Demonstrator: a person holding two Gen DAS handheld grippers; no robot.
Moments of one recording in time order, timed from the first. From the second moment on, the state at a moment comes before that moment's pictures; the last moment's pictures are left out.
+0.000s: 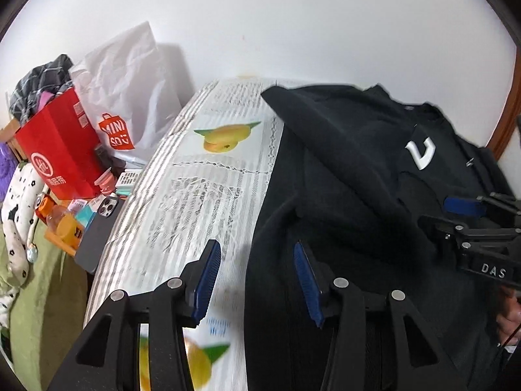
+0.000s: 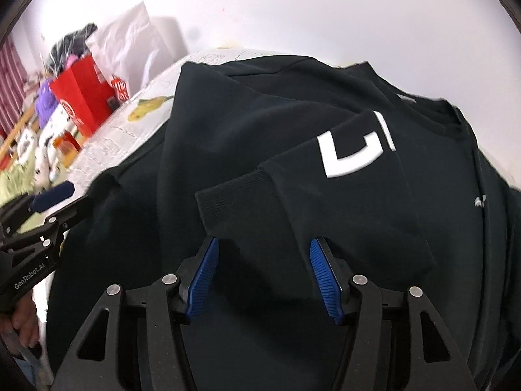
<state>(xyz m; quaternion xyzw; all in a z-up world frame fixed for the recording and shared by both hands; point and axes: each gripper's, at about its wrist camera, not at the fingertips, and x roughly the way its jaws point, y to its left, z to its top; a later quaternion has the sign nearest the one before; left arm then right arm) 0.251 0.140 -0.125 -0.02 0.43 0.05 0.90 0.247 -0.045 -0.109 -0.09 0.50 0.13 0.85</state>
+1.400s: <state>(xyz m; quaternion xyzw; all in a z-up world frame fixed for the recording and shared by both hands) 0.274 0.144 -0.146 -0.06 0.42 0.03 0.90 0.285 -0.260 -0.012 0.10 0.41 -0.03 0.91</state>
